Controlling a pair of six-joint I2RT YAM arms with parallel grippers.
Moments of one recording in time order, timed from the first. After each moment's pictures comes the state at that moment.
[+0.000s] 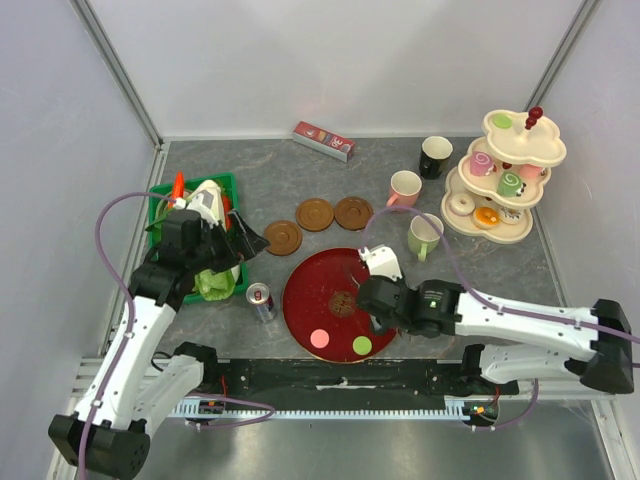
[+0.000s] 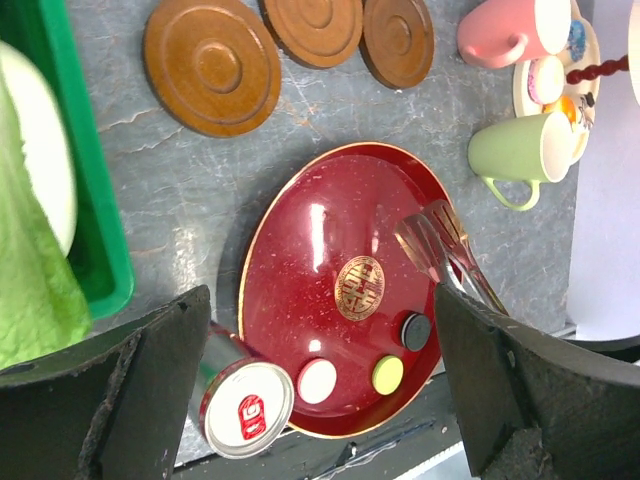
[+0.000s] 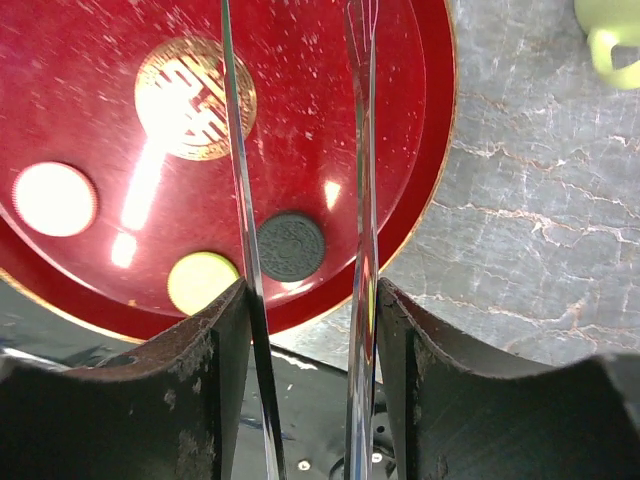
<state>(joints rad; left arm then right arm) -0.22 0.80 0.85 -0.67 0.23 -0.65 1.24 1.17 0.90 -0.88 0.52 0.67</state>
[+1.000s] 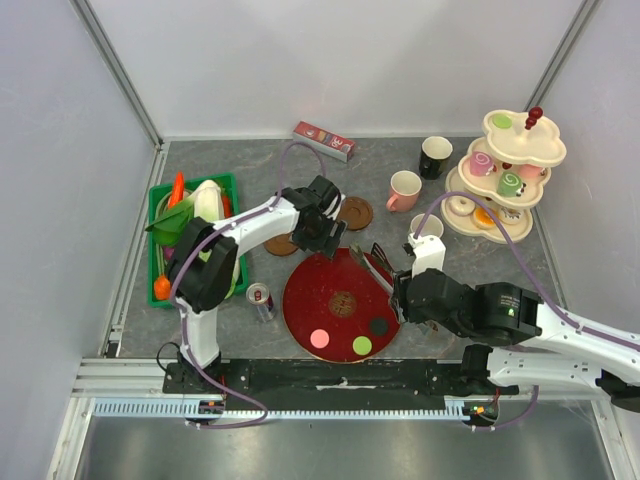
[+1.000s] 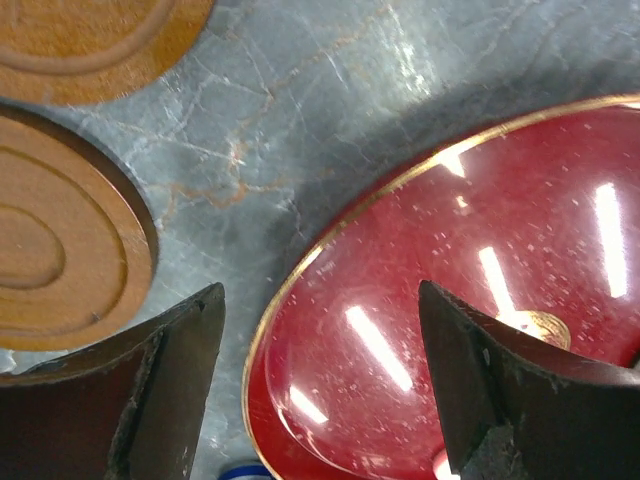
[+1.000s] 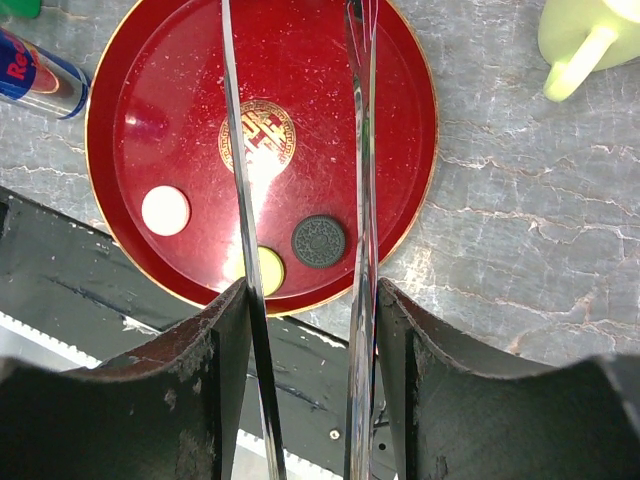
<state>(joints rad) -0.66 1.91 1.42 -0.71 0.05 -0.20 1.24 0.83 0.99 -1.00 0.52 0.73</state>
